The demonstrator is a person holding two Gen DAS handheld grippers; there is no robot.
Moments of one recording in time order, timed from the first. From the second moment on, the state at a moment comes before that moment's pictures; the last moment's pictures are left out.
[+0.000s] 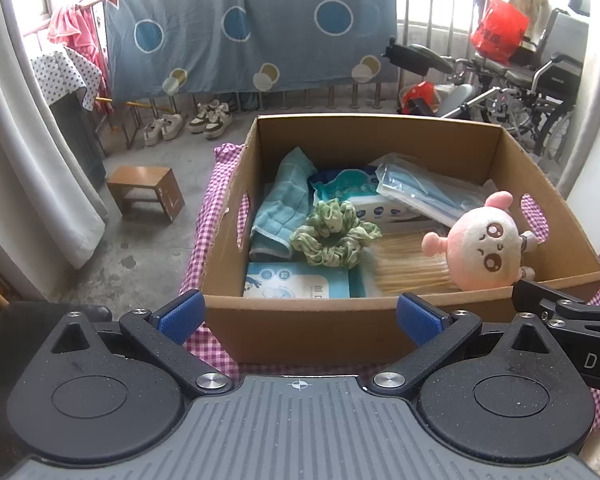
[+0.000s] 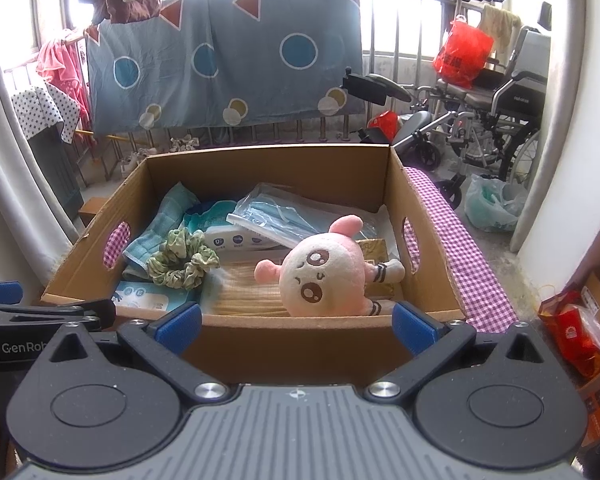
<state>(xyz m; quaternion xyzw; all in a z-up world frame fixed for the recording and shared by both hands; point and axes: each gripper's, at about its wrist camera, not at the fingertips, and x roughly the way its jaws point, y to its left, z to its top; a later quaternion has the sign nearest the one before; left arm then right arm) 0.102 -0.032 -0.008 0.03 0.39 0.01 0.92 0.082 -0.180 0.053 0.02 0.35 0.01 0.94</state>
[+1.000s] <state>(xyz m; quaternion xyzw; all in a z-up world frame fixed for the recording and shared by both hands) 0.100 -0.029 -0.006 0.03 0.39 0.01 0.92 0.083 -0.178 0.054 0.02 0.36 0.01 0.93</state>
